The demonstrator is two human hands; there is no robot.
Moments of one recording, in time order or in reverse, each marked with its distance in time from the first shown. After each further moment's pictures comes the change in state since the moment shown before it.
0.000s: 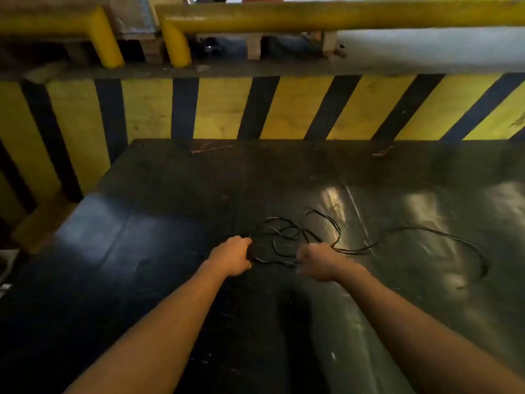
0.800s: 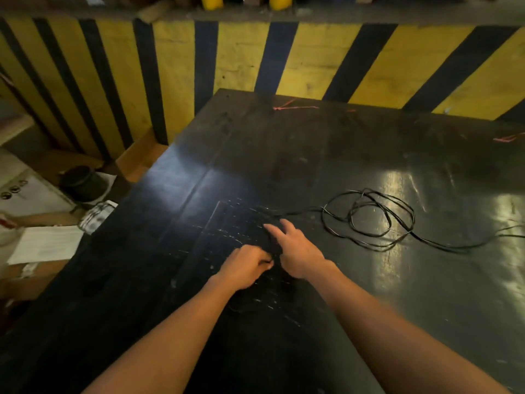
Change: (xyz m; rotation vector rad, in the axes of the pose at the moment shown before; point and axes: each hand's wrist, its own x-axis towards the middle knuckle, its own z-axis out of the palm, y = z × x) left_hand -0.114 -0.101 0.060 -0.209 0.116 -0.095; right_hand 0.032 -0.163 0.103 -0.032 -0.028 -0.340
